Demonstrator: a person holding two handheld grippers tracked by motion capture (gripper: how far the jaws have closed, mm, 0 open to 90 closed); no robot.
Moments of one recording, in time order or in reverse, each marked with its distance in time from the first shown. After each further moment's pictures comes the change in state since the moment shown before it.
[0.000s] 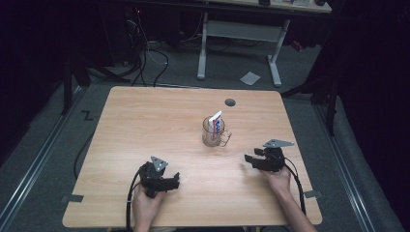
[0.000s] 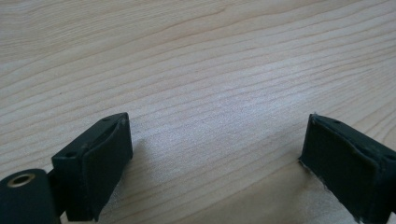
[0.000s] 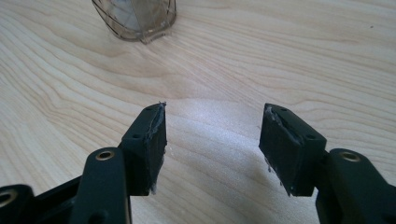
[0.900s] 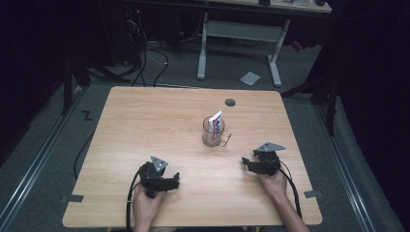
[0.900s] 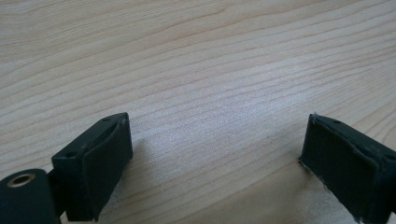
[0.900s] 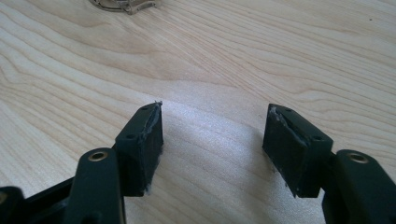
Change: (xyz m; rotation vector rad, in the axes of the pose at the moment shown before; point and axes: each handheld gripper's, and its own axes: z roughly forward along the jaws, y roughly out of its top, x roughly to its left) left arm 0.000 0.000 0.000 0.000 0.000 0.000; right arm 0.011 -0.008 0.013 0.029 -0.102 -0.081
